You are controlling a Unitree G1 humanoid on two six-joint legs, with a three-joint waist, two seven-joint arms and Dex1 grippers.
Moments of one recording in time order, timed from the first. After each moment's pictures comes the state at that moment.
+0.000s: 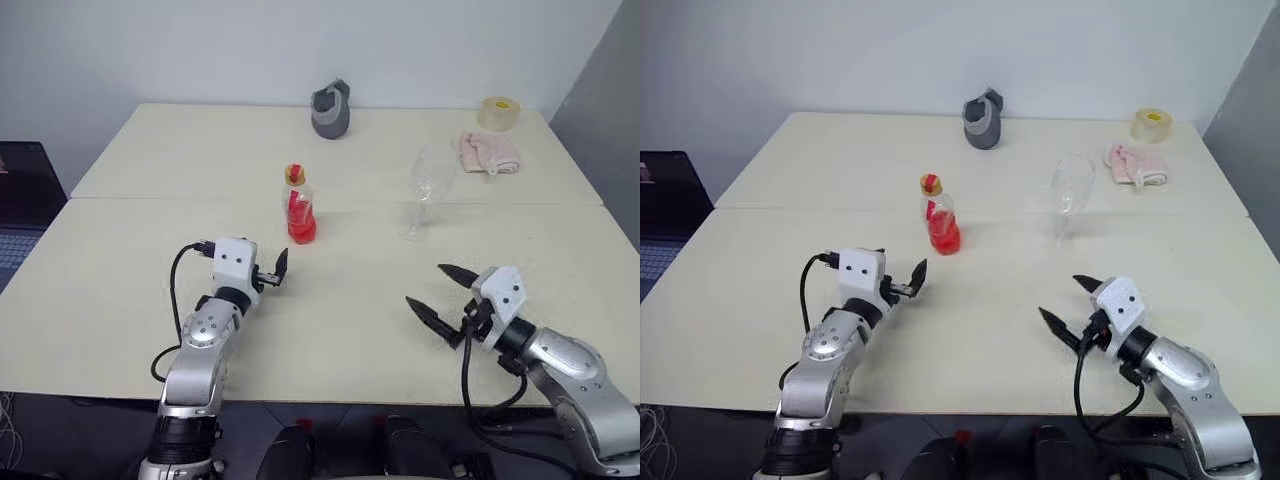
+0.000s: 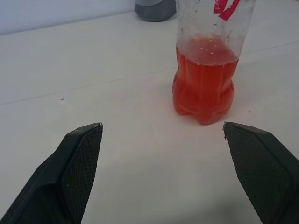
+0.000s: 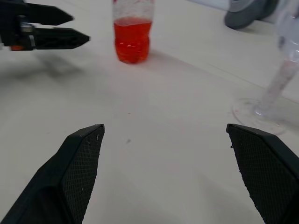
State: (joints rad) left arm -0.16 0.25 0.03 -0.16 -0.07 0.30 -0.21; right arm 0.08 -0.52 -0.06 -0.57 0.32 0.42 0.65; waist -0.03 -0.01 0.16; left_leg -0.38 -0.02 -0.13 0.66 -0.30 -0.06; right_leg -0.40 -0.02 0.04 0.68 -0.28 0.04
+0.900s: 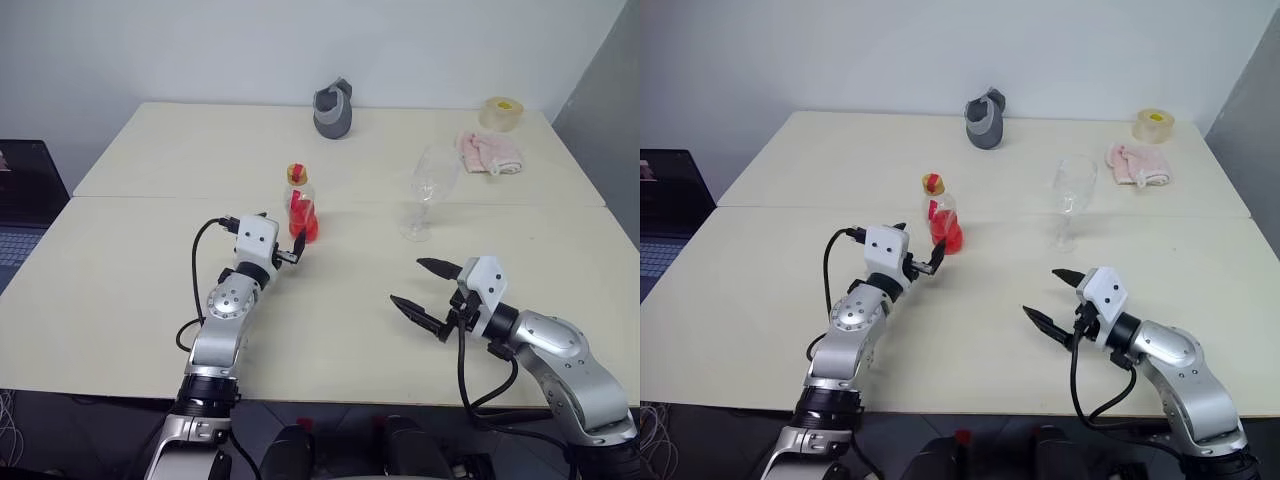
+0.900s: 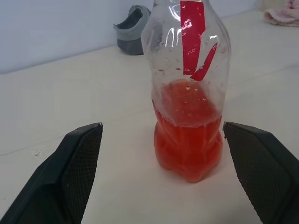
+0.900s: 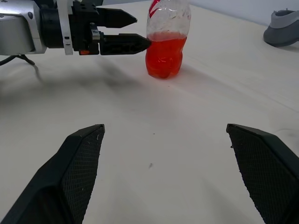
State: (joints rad) left arm -0.37 0.21 0.00 0.11 -0.01 0.12 -0.23; right arm -0.03 -0.53 0.01 -0.48 0.34 0.38 0.69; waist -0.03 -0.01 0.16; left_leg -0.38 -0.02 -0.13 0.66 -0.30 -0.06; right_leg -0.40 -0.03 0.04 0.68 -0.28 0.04
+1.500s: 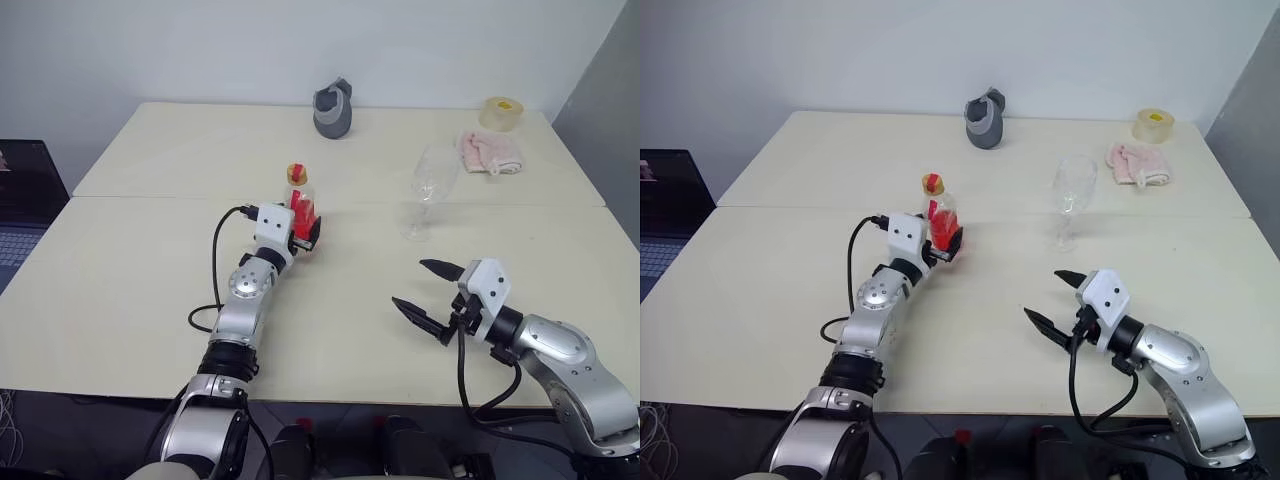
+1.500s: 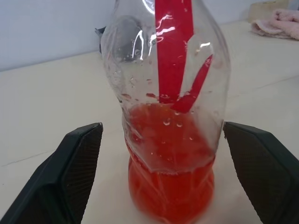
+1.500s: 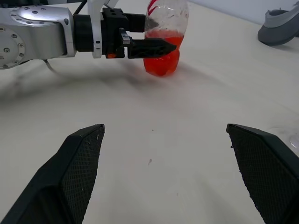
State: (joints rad) left arm -0.57 0.16 0.01 0.49 -0.02 -0.08 -0.24; right arm 0.00 -0.55 0.01 -0.56 0.34 0.43 0.65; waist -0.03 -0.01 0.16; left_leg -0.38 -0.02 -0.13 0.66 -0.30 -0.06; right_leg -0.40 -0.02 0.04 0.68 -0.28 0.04
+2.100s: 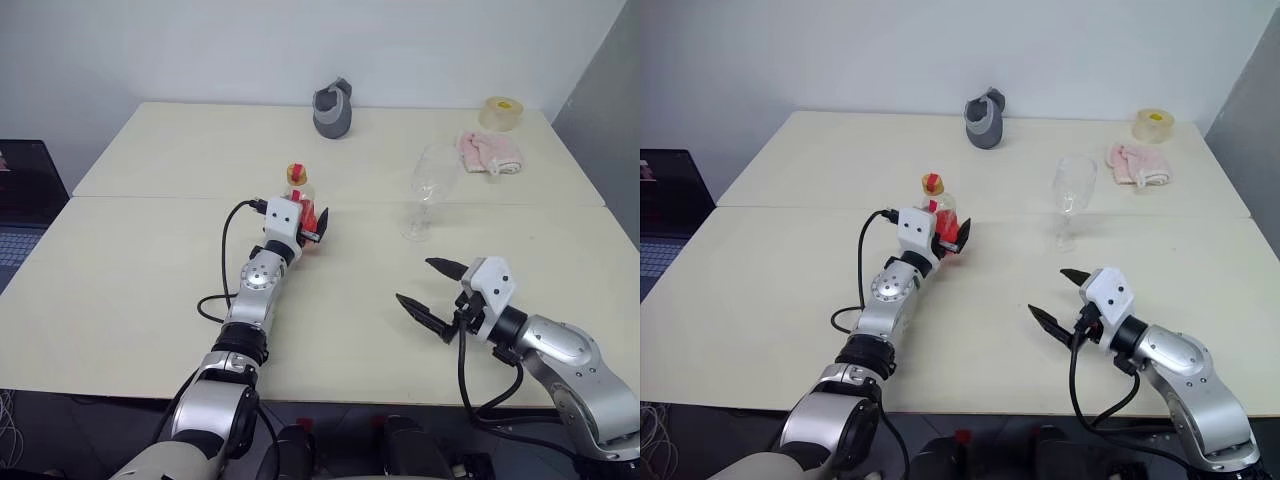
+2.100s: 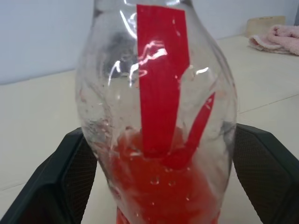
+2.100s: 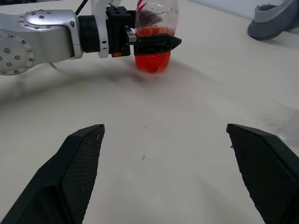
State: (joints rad) left arm -0.68 0.14 0.01 0.72 -0.02 -0.27 -0.23; right arm 0.01 -0.54 -0.01 -0.59 0.34 0.47 0.61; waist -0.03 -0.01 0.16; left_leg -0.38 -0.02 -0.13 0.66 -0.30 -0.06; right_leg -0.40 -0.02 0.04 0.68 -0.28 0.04
